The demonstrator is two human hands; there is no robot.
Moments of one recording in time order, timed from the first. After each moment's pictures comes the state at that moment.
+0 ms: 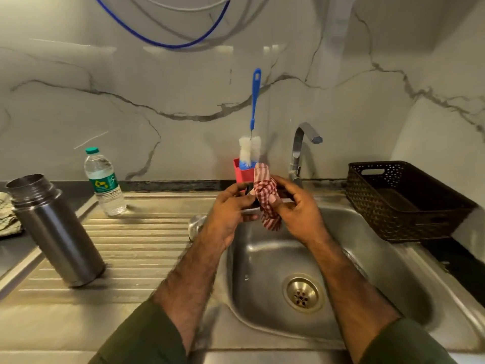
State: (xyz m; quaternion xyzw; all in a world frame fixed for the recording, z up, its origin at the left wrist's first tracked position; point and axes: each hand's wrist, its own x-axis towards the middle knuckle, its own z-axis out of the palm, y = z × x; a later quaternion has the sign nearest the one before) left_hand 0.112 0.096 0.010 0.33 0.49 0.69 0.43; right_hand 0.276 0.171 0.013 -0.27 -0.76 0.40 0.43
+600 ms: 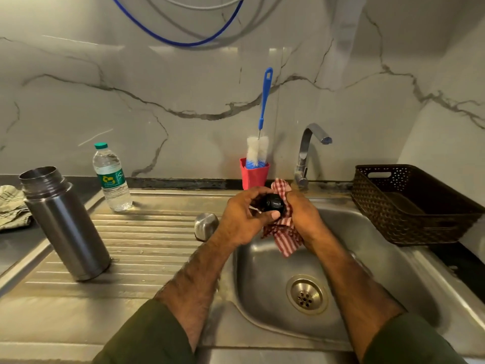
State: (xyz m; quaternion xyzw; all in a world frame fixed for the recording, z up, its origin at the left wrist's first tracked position) left_hand 0.108 0.091 -0.009 0.57 0.58 0.55 0.20; right_hand 0.261 0.158 0.017 -0.37 -0.64 0.56 0.36
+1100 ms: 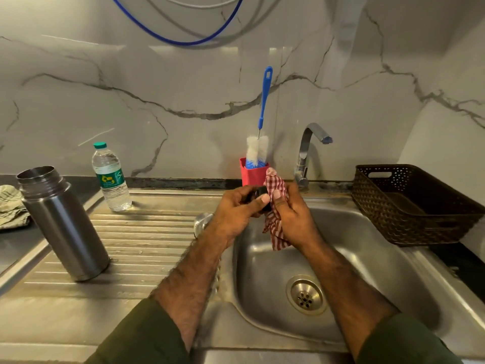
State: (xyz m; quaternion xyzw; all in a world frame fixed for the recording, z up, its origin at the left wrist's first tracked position) left_hand 0.104 0.084 0.006 0.47 0.50 0.63 0.36; right_hand 0.253 0.152 0.000 -0.30 -0.74 0.43 0.42
